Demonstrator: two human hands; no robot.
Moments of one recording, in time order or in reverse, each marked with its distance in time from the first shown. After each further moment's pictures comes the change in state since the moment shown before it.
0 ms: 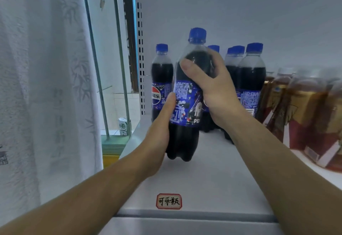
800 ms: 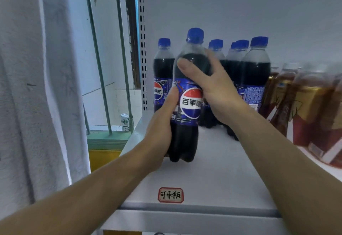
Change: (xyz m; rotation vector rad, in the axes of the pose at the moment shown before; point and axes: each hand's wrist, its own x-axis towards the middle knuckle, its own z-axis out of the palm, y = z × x) left_hand -0.003 -0.001 0.003 0.040 0.044 0.056; right_hand -0.003 0.001 0.003 -0.093 -0.080 0.044
